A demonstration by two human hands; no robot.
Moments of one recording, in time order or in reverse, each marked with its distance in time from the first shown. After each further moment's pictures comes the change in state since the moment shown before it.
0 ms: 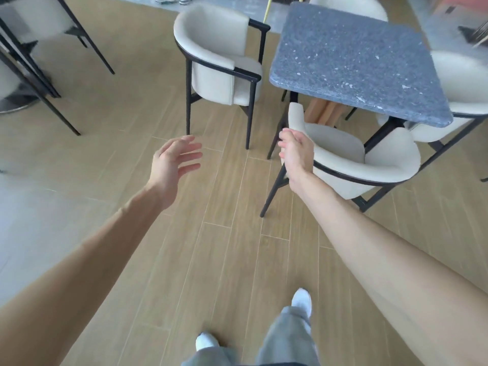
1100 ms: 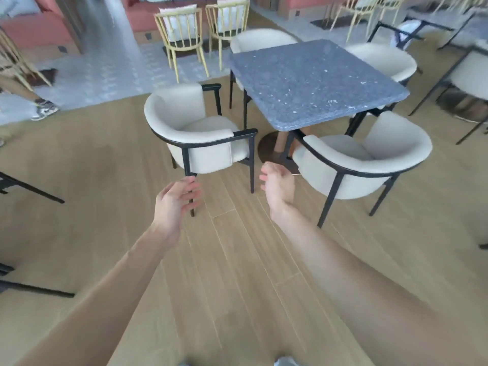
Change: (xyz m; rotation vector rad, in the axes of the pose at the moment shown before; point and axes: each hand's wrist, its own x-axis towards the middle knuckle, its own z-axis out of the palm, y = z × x) left_hand 0.402 0.177 -0.256 0.125 -0.438 -0.100; right_hand 0.051 -0.156 0.439 0.376 0.486 0.193
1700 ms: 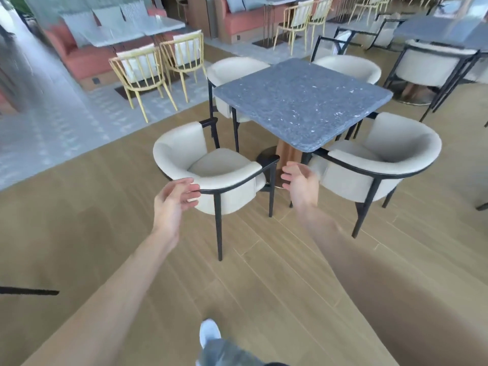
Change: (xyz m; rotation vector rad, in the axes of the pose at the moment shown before) left_hand 0.263 0.157 -0.179 0.150 -0.256 0.121; right_hand 0.042 -0.042 0.274 0.137 0.318 -0.130
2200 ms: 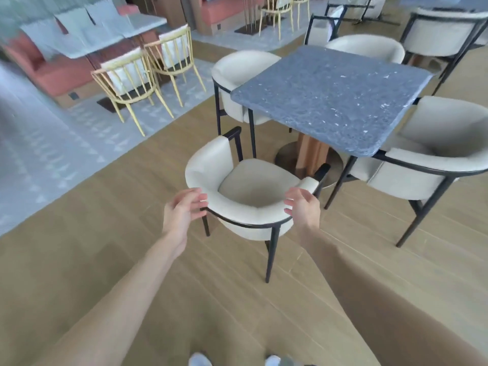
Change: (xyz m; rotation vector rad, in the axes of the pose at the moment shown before) left_hand 0.320 0.038 -0.159 0.117 -0.151 -0.119; right_hand 0.082 0.064 0.315 0.061 0.170 0.201
